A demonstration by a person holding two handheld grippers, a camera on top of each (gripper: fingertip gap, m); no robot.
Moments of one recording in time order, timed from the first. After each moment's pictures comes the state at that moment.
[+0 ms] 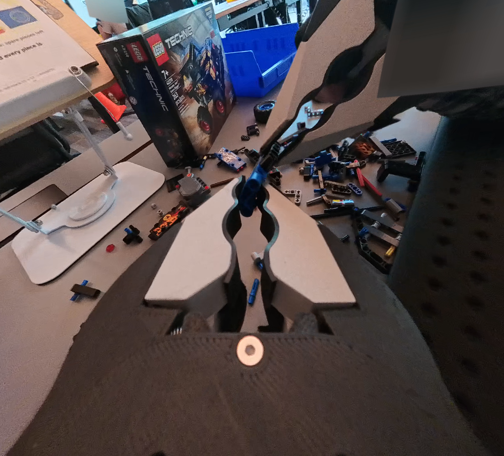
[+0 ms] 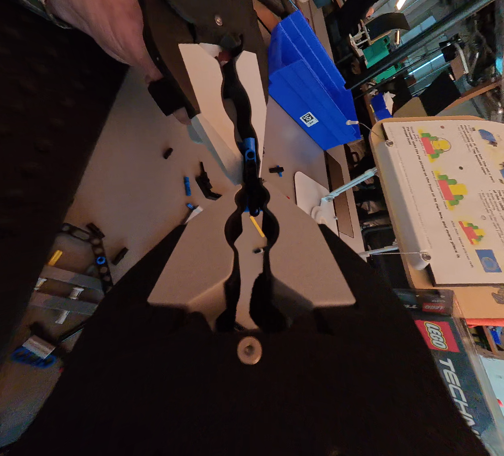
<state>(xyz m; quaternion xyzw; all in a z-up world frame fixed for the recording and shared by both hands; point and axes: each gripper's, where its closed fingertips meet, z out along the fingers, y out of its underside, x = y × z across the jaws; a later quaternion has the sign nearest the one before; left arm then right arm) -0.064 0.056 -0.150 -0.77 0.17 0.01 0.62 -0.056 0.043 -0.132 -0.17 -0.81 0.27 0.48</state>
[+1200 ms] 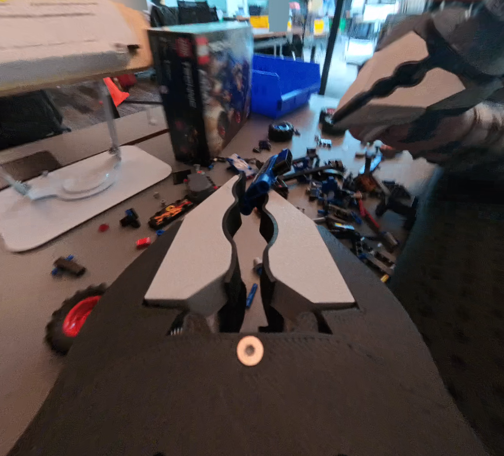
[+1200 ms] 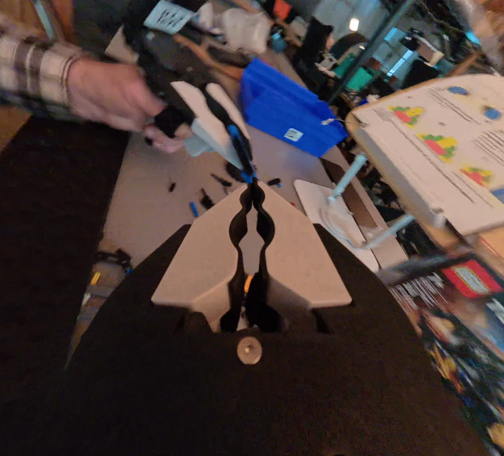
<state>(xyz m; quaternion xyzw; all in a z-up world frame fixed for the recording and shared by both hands) -0.087 0.056 -0.140 -0.76 0.07 -0.05 0.64 -0.032 0.065 -0.103 -0.26 -0.73 0.42 0.48</state>
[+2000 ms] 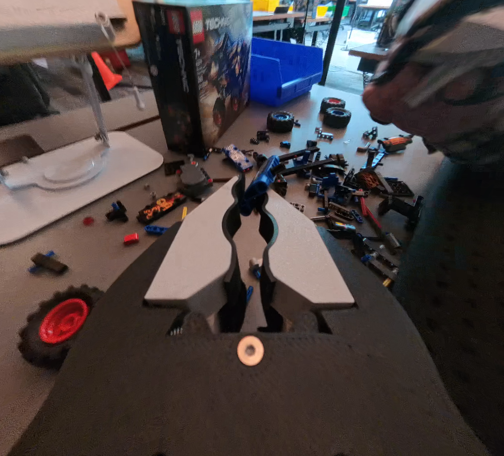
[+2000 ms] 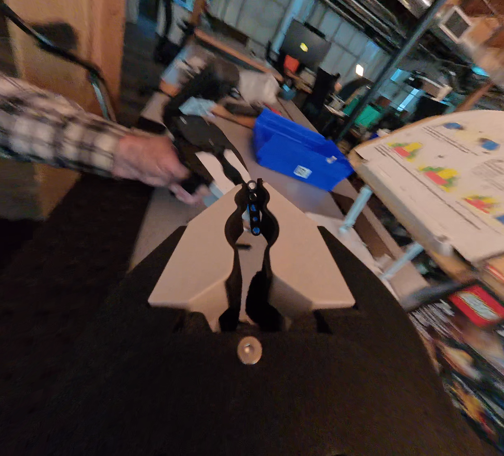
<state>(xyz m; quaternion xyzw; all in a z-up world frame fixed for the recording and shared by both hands) -0.085 0.067 -0.152 -0.77 0.06 -0.06 0.63 -0.016 0.049 -0.071 -0.23 -0.70 0.50 0.46</state>
